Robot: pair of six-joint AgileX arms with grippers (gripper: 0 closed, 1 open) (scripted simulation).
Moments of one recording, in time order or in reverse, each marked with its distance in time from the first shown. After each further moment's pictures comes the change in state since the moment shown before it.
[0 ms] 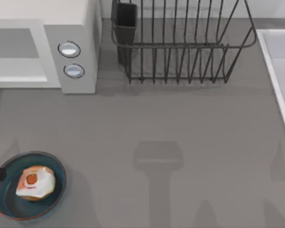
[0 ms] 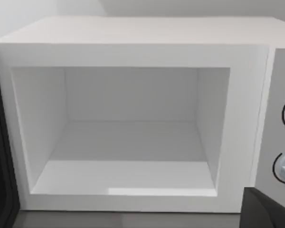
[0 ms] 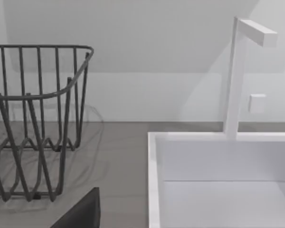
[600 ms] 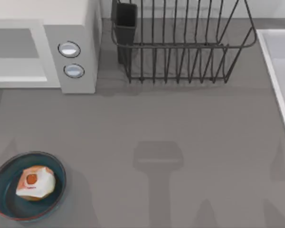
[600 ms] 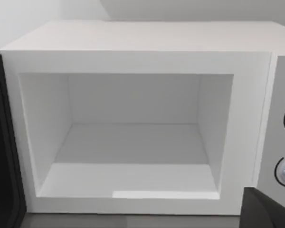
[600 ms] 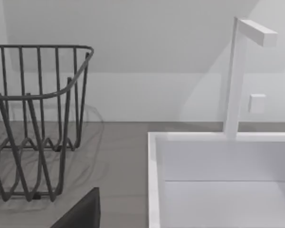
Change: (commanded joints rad) left arm 0.077 -0.025 0.046 -0.070 0.077 -0.001; right arm 0.000 0.000 0.000 0.000 0.000 0.000
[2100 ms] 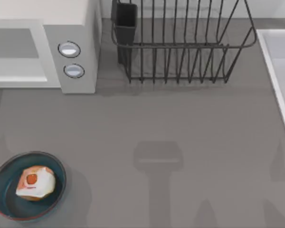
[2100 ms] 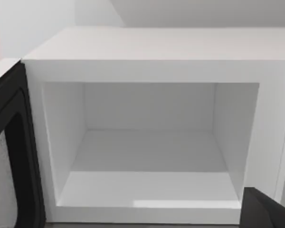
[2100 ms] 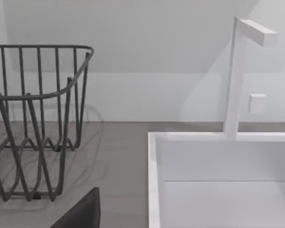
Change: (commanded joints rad) left arm 0.277 0.178 0.005 0.174 0.277 0.005; right arm 0.000 0.000 0.000 0.000 0.000 0.000
